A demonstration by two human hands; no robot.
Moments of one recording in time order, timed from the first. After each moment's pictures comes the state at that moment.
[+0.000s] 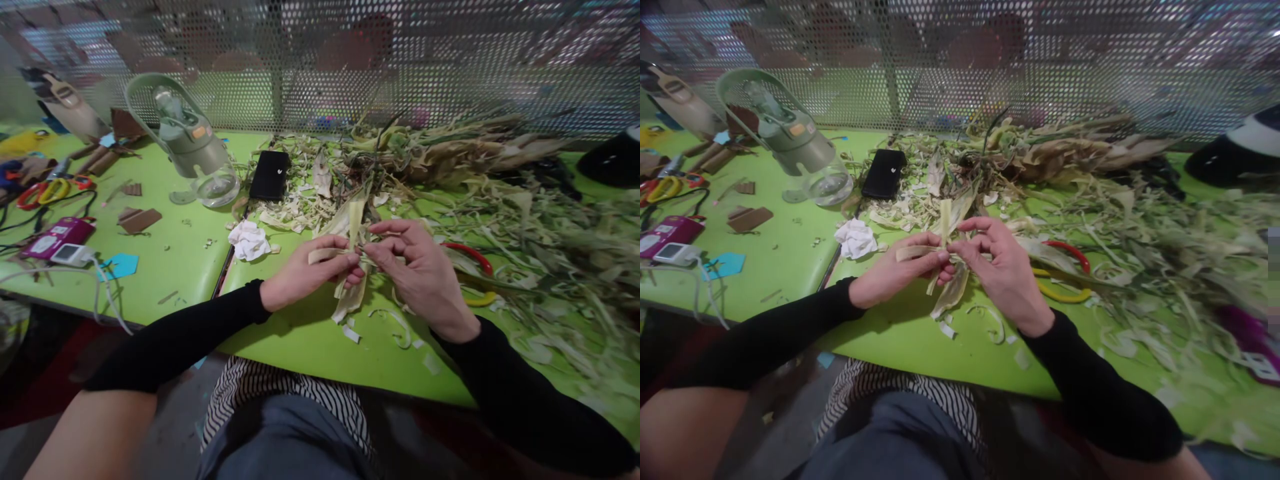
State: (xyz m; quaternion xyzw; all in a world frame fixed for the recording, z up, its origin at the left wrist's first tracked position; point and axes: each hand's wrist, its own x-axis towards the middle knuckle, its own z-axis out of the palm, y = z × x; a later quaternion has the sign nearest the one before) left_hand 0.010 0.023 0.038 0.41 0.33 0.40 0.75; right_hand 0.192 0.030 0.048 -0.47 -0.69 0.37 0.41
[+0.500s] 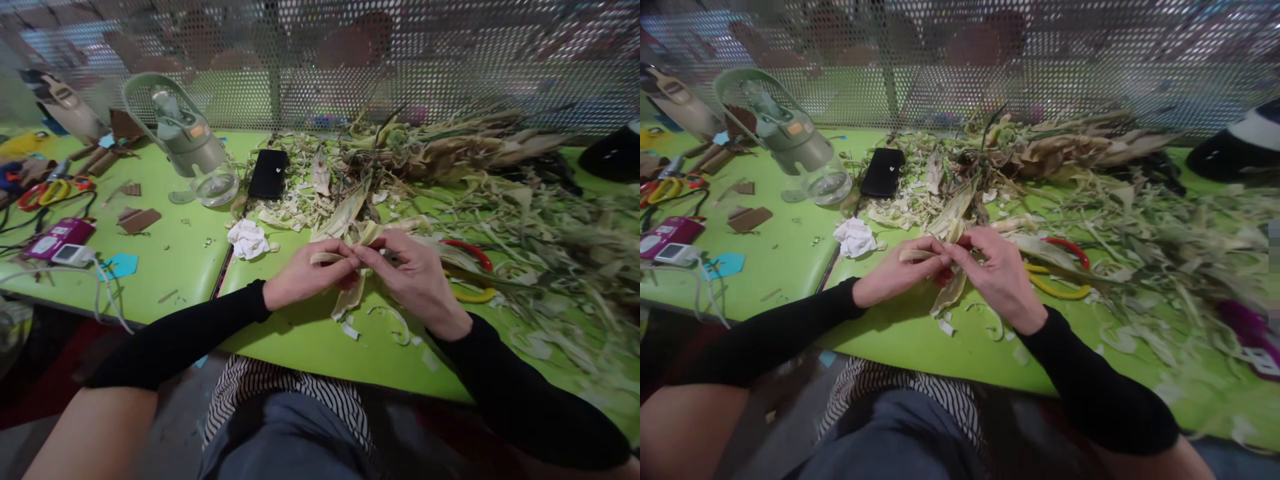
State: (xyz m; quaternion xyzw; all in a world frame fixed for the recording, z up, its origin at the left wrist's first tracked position) left_hand 0.009 0.023 0.029 0.53 0.36 0.37 0.67; right_hand 0.194 0.033 0.041 -0.44 -0.79 0.20 0.38
